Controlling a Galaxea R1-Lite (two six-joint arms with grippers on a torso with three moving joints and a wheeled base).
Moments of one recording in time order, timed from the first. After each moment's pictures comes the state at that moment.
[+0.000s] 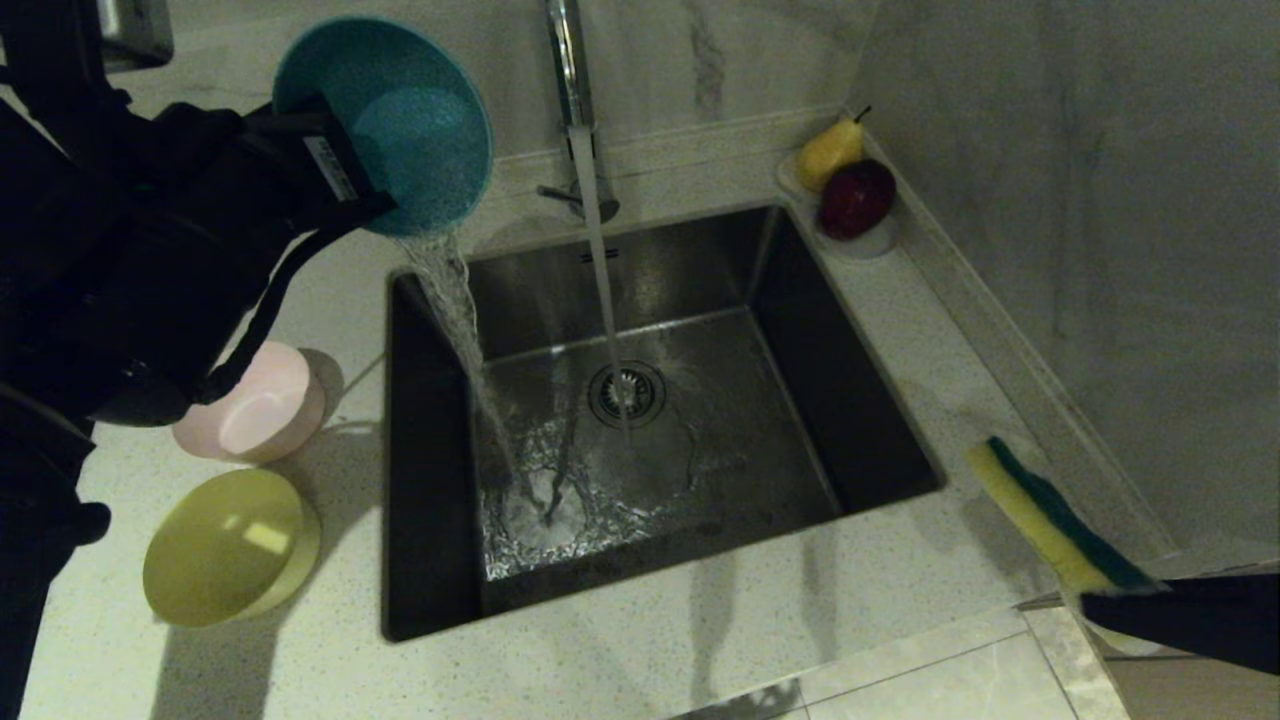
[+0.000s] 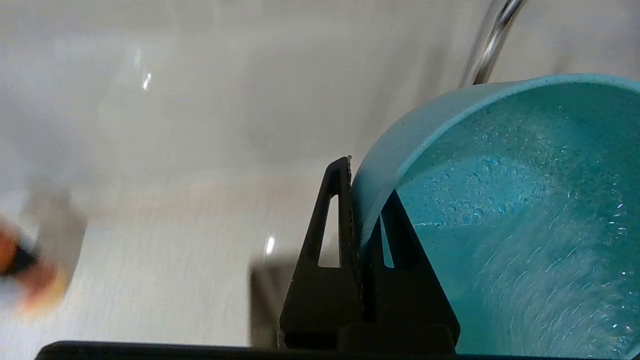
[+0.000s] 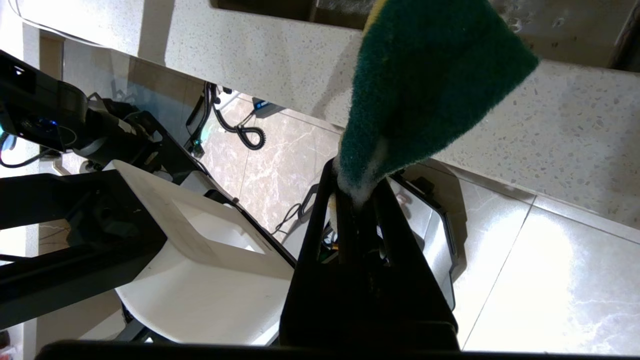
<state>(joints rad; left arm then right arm) -0.48 1.50 -0.94 -1.07 0.48 0.24 0.61 1.02 -0.94 0.38 0.23 0.20</state>
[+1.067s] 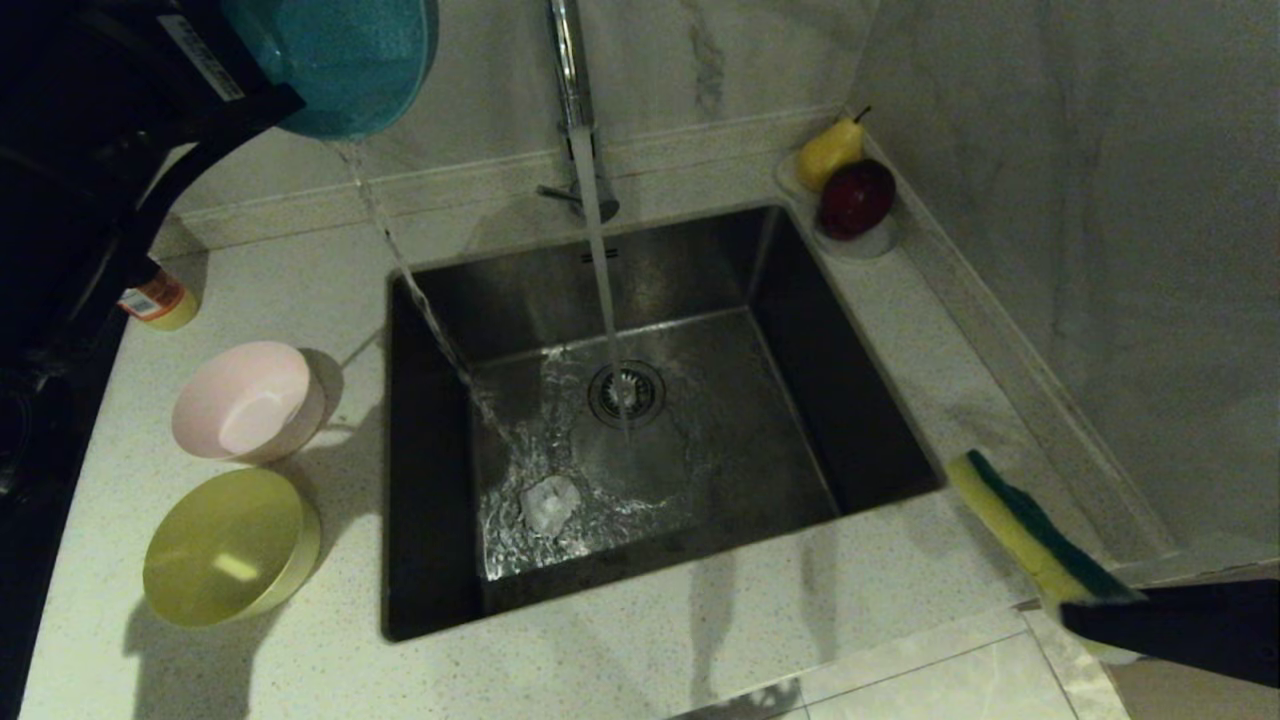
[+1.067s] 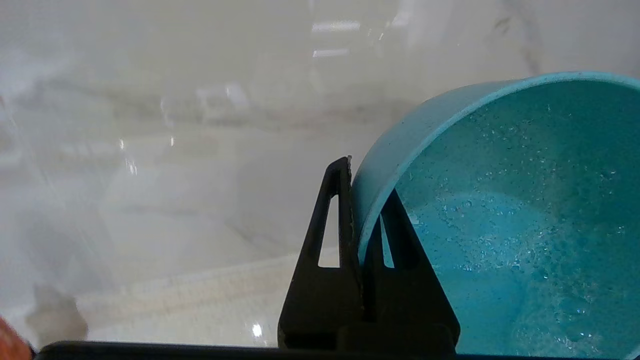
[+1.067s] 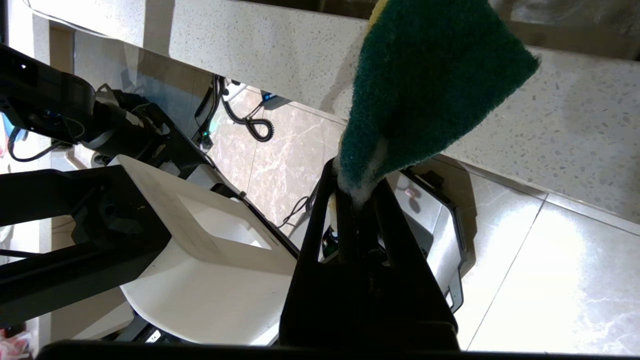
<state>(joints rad) -0.48 1.41 -0.94 -1.18 0.34 0.34 0.61 1.04 -0.93 0.37 0.26 0.20</state>
